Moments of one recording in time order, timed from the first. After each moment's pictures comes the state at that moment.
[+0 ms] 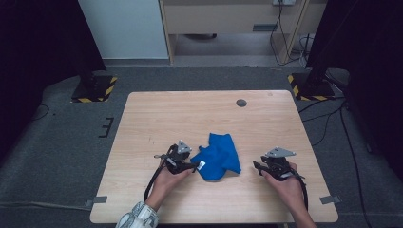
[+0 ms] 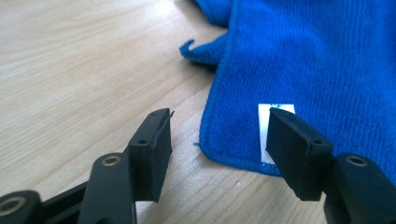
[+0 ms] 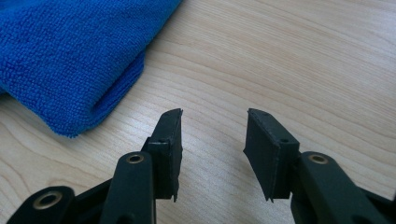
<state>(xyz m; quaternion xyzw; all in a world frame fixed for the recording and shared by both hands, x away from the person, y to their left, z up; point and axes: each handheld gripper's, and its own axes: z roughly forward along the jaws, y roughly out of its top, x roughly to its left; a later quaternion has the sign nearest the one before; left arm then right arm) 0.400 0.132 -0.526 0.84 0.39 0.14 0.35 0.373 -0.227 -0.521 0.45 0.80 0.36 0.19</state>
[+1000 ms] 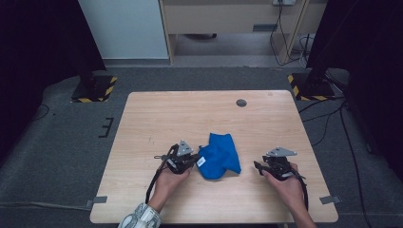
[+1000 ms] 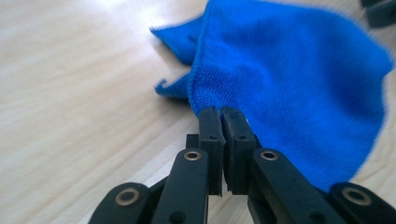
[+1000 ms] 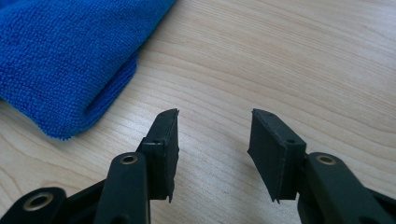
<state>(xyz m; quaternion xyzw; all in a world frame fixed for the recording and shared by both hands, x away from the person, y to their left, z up) 0.386 0.132 -0.500 0.83 0.35 0.15 0.41 0.374 -0.230 -0.521 0.46 0.79 0.36 0.19</state>
